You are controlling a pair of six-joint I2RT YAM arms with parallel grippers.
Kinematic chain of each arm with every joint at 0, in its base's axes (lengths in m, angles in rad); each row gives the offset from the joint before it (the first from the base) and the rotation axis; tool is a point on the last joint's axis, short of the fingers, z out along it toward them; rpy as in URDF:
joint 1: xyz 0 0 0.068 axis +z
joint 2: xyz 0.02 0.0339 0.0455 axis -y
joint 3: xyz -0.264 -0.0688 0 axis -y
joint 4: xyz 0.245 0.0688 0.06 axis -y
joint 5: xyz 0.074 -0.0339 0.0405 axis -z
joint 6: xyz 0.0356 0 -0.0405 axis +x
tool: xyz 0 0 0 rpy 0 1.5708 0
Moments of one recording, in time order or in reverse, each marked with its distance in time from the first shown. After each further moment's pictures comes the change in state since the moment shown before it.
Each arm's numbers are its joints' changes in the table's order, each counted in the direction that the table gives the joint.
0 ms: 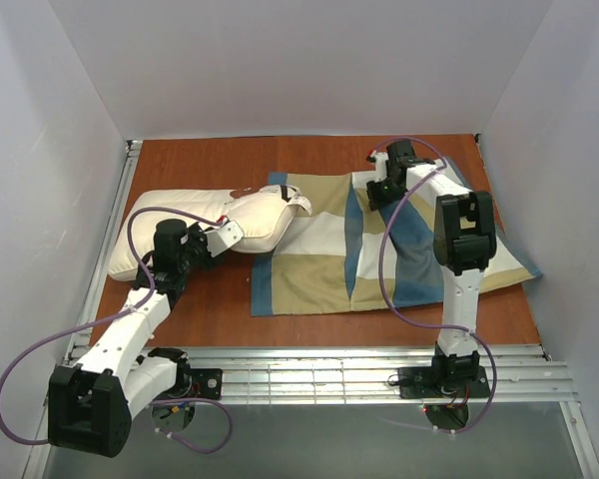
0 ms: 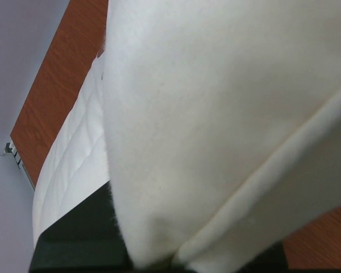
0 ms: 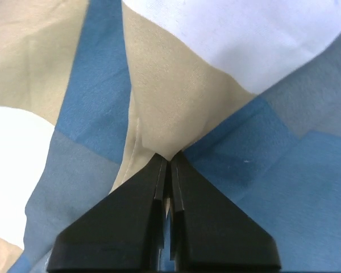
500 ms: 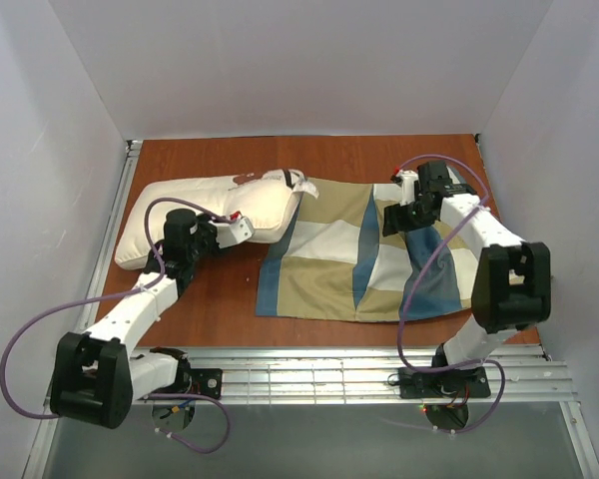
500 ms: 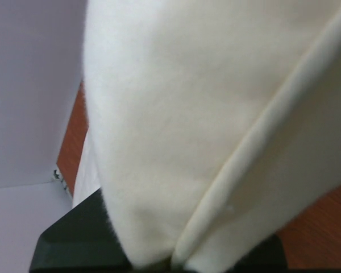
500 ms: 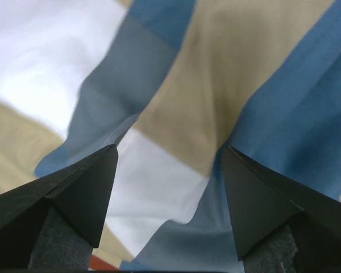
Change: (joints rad) left arm -0.040 -0.165 0.051 0.180 -0.040 0.172; right arm -0.053 0.575 -0.483 -0.067 -0.044 -0.046
